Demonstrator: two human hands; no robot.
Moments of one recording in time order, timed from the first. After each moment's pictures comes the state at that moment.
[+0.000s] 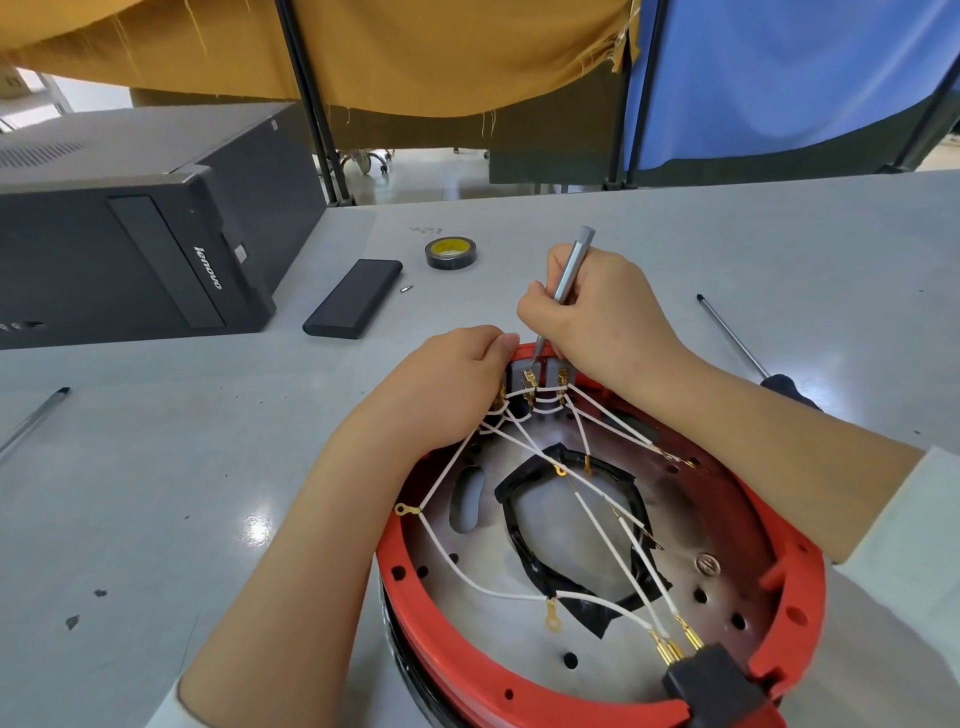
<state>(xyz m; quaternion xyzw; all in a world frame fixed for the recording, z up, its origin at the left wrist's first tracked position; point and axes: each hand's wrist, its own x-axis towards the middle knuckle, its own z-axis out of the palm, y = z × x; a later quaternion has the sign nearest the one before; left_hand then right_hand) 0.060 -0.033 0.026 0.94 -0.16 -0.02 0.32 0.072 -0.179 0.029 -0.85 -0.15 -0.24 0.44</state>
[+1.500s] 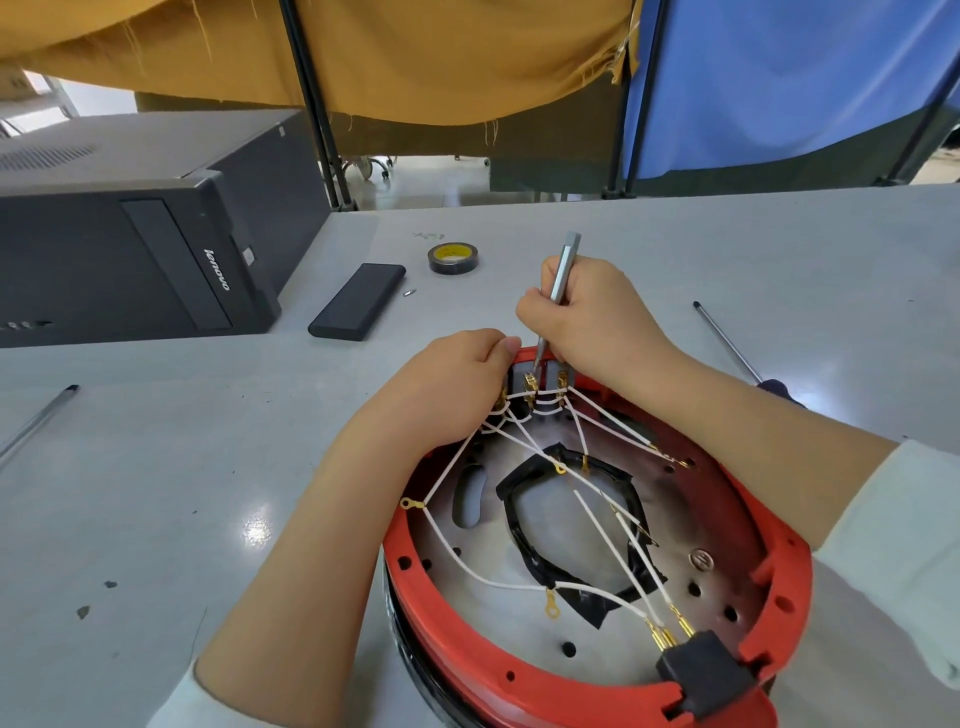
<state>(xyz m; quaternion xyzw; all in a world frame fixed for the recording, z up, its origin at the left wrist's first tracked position) 0.061 -0.033 0.025 0.94 -0.16 -0.01 0.31 0.080 -0.176 0.029 -0.87 -0.13 -0.20 0.44</state>
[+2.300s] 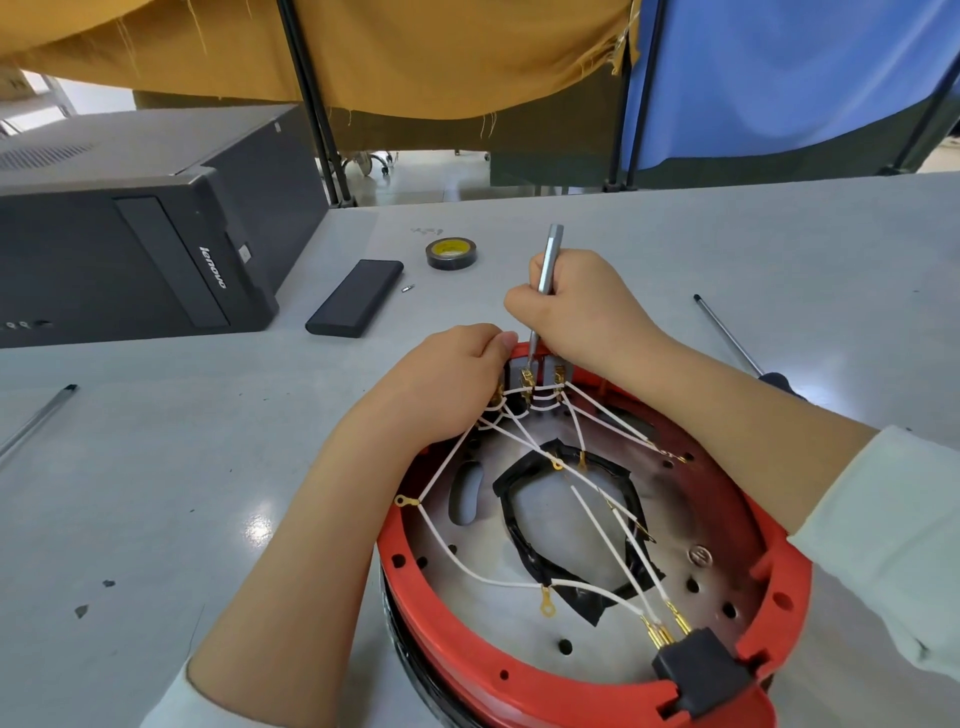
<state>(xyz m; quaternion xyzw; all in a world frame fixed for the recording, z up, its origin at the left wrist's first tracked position) 0.063 -0.032 0.023 0.94 -0.16 -0.02 0.32 0.084 -0.172 0.033 -0.89 -0.11 -0.16 0.42</state>
